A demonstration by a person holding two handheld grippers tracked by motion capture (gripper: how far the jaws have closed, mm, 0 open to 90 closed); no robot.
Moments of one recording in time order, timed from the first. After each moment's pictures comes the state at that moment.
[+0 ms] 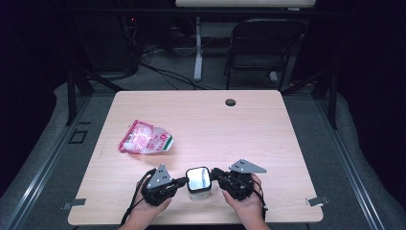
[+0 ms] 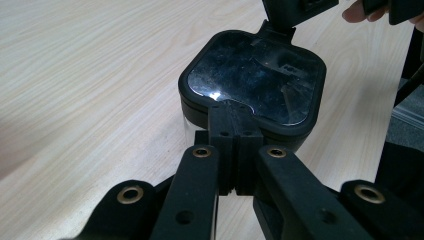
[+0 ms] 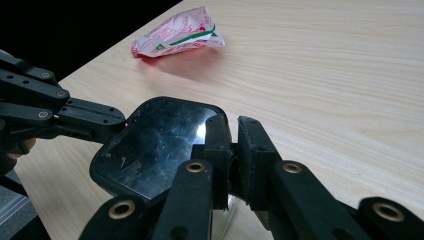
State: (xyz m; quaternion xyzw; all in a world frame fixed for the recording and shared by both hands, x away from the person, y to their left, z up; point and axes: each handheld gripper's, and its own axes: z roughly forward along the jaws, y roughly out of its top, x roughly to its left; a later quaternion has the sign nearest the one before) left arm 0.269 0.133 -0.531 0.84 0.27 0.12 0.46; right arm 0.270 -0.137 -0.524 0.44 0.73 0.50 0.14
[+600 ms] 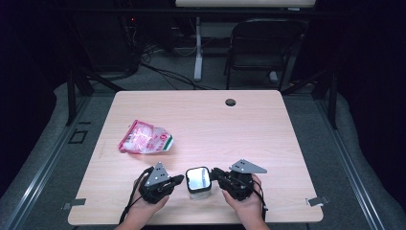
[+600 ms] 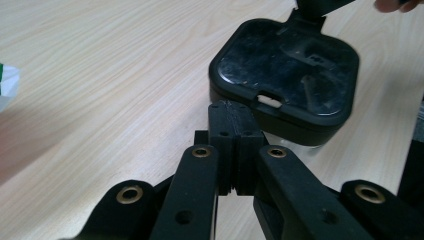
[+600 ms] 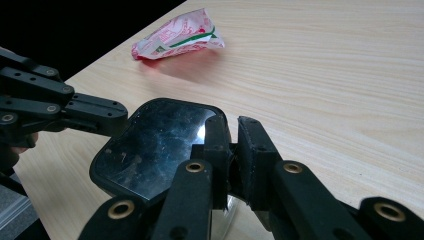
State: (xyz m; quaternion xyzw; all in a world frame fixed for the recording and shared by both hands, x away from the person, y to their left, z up) left arm 0.276 0.140 -0.533 0.84 0.28 0.13 0.44; right arm 0.270 -0.138 -0.525 0.44 0.73 0.50 0.13
